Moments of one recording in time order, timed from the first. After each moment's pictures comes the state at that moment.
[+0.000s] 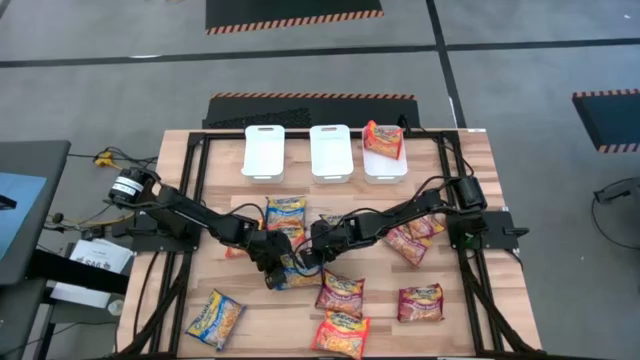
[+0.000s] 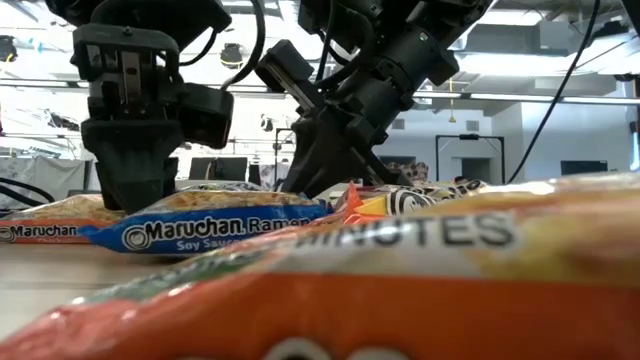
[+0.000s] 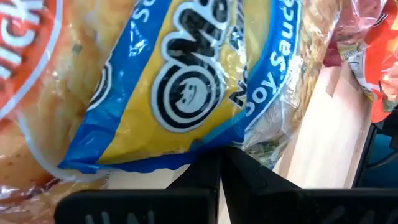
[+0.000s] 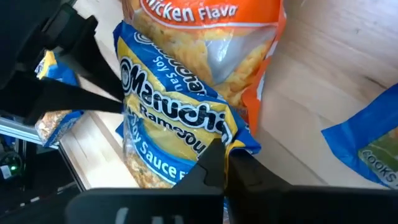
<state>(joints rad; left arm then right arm) -0.24 1.59 0.71 -0.02 0.20 -0.83 0.16 2.02 1.27 -0.08 -0.09 1.26</state>
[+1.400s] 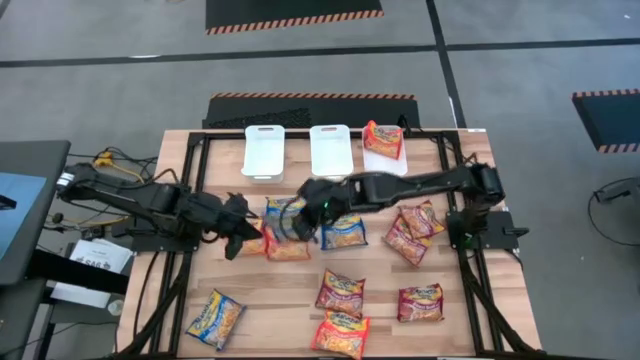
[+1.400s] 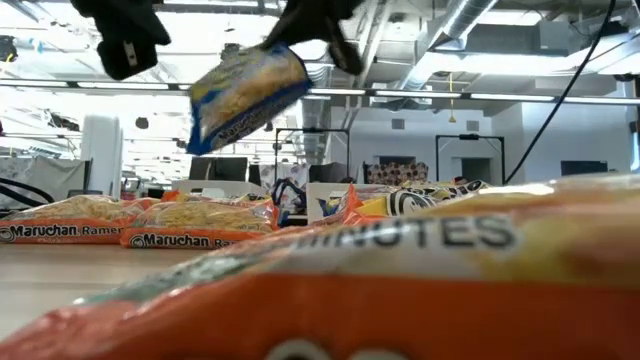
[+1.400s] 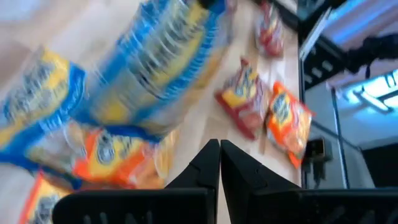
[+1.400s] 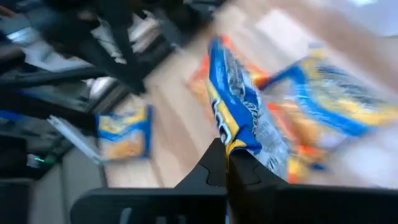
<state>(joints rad) -0.23 0.82 0.72 -0.42 -0.12 -0.66 0.04 1.84 1.64 -0.44 0.01 0.76</state>
